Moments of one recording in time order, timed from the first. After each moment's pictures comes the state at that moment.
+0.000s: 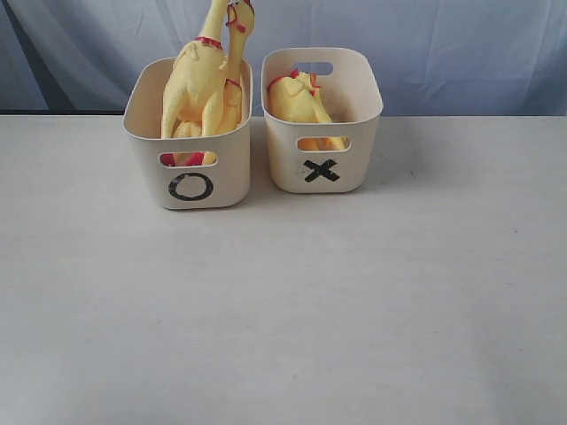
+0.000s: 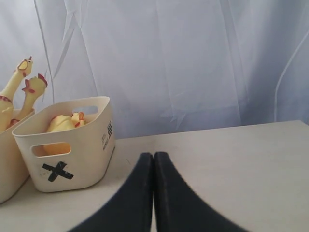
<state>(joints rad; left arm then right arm) 0.08 0.01 0.00 -0.10 0.22 0.28 0.05 0.01 0.00 -0.15 0.07 0.26</state>
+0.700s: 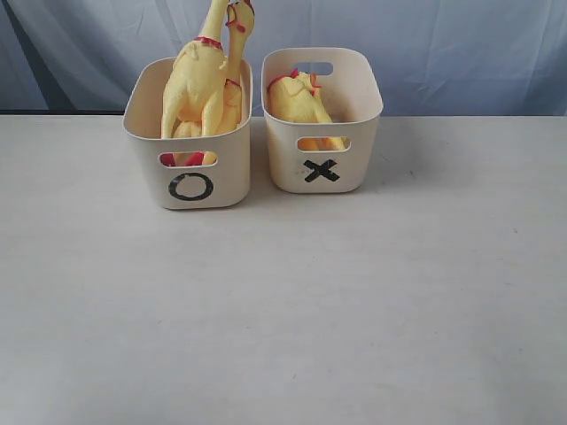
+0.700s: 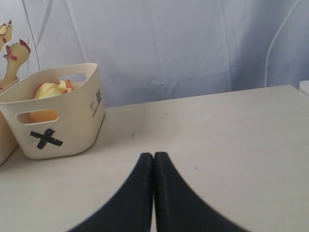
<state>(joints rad) 0.08 0.01 0.00 -0.10 0.23 0.28 0.05 0.01 0.00 -0.15 0.20 0.26</state>
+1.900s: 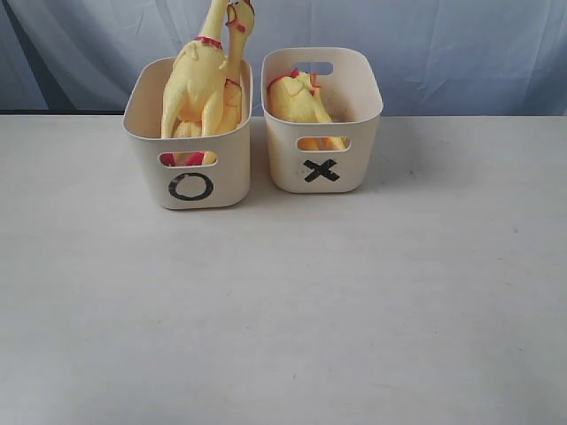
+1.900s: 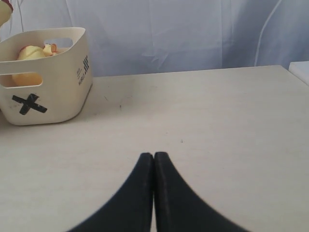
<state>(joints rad) 0.08 0.01 0.00 -0.24 0.23 0.27 0.05 0.01 0.00 -0.15 0.30 0.19</state>
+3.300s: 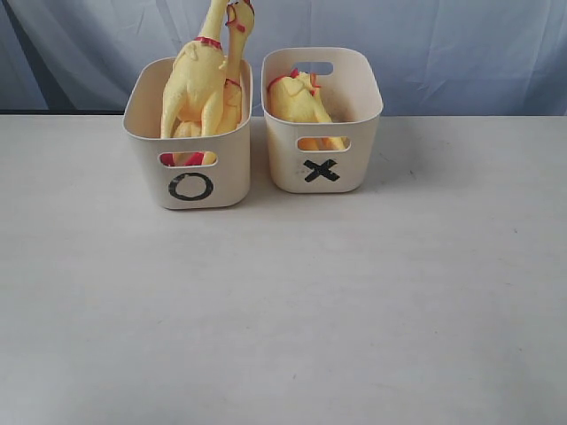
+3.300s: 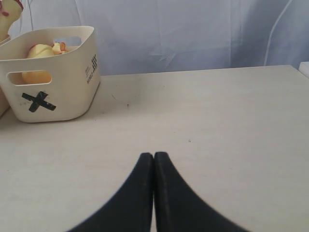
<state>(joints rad) 0.01 0.01 0.00 -0.07 0.23 0.27 0.08 0.01 0.00 -0.14 0.30 0.19</state>
